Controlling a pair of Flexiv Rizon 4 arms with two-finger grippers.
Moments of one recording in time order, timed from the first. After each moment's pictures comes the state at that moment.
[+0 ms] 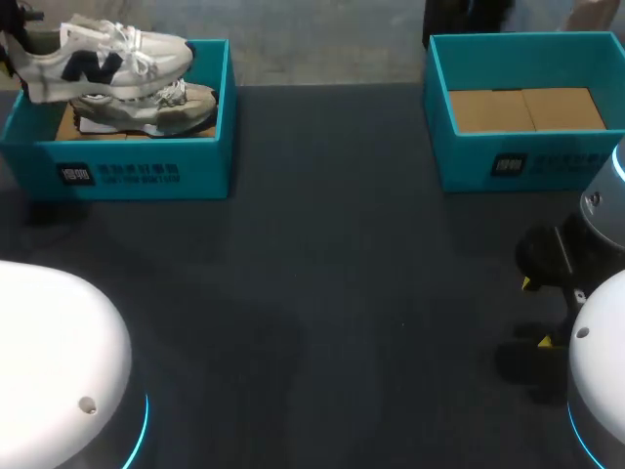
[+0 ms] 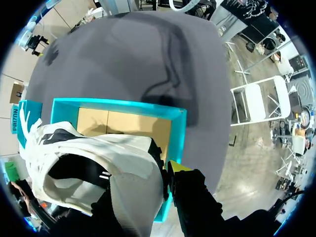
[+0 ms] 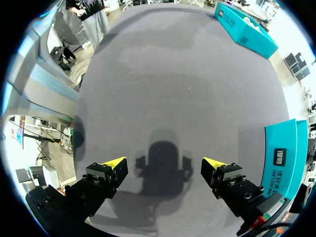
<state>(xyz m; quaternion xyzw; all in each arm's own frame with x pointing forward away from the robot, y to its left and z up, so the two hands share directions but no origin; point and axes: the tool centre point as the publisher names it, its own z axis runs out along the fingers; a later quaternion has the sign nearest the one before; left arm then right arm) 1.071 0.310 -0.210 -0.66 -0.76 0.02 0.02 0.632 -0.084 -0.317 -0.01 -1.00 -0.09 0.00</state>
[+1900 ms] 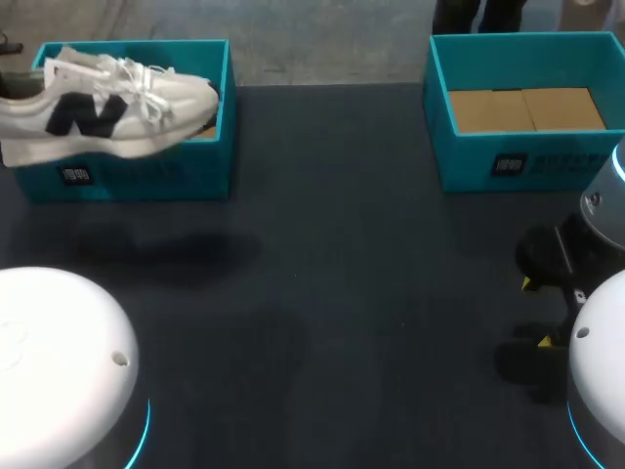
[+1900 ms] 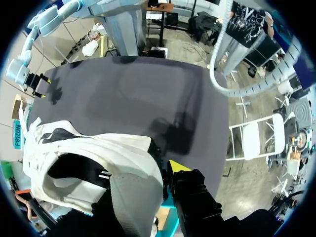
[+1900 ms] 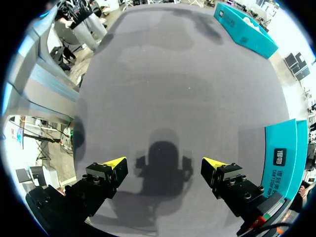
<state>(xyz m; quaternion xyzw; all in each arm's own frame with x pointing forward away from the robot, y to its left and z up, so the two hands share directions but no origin) 0.804 0.227 -0.121 -0.63 -0.77 0.07 0.07 0.632 -0.084 -0.317 -0.01 -1.00 -0.09 0.00</state>
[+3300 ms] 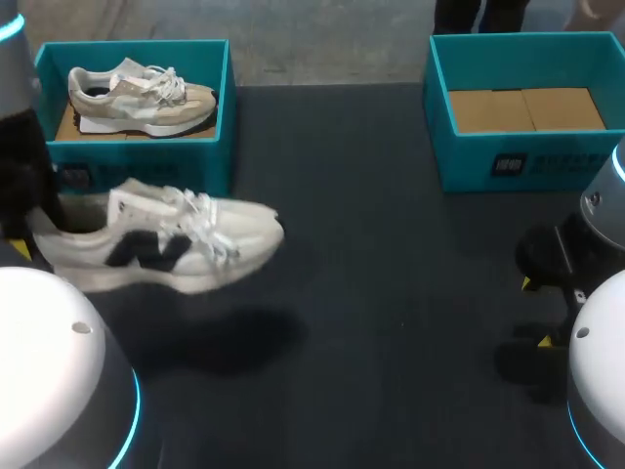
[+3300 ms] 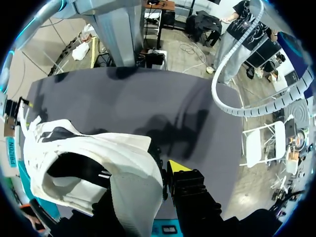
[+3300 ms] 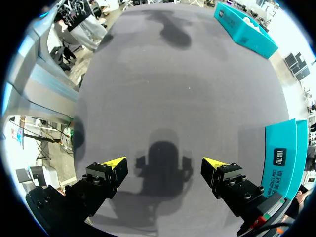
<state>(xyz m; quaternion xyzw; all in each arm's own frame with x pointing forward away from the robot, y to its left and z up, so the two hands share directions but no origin) 0.662 0.145 -0.193 -0.66 -0.75 0.05 0.09 0.632 -0.084 -0.317 -0.01 -1.00 -0.09 0.00</state>
